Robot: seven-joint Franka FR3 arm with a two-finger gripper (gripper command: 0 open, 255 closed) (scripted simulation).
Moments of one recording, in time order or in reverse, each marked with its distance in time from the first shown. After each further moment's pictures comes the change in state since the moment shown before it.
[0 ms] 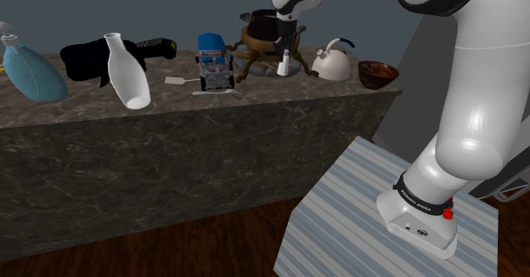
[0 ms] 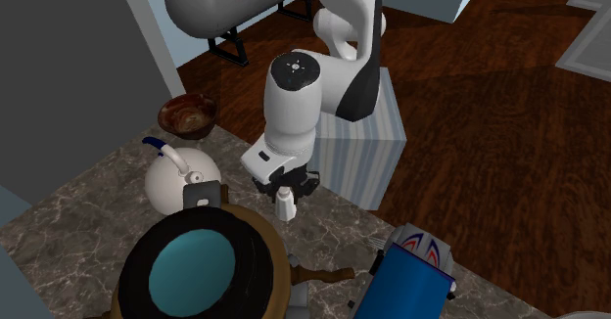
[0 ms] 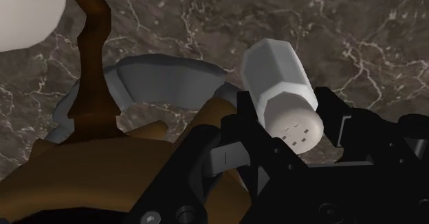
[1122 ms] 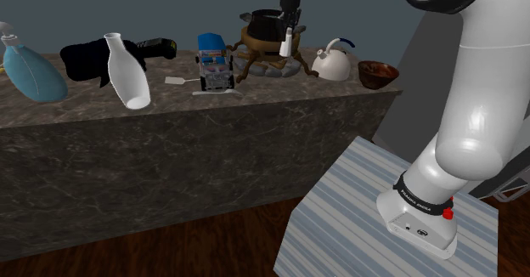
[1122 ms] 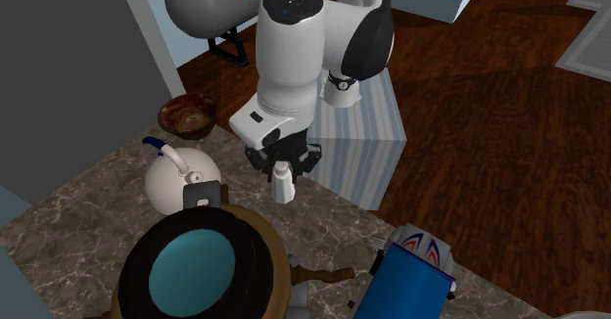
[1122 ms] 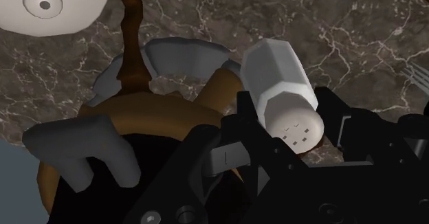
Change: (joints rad) arm -0.002 -0.033 -0.004 0.180 -0.003 -0.212 -0.010
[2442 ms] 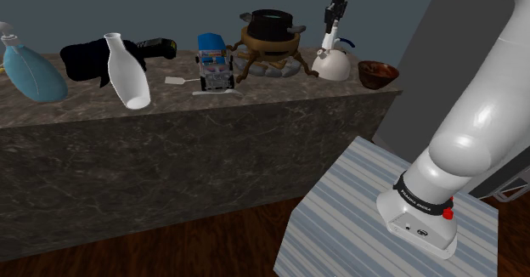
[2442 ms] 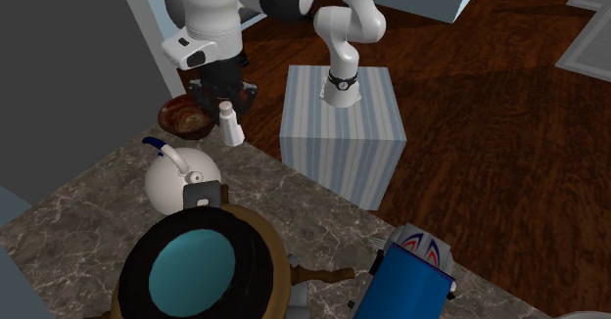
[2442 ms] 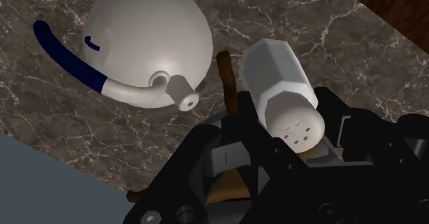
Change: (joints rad) arm -0.143 -0.254 -0.101 -0.255 -0.022 0.023 -0.249
